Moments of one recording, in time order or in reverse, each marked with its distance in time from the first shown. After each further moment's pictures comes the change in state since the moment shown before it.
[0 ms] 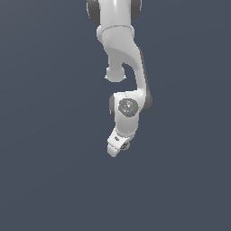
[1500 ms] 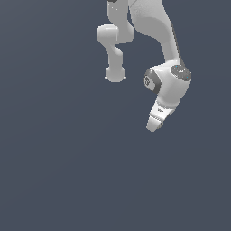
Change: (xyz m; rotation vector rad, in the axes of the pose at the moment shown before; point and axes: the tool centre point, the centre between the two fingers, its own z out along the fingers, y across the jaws) arm 0.080 -0.178 -0.072 0.000 -0.001 -0.003
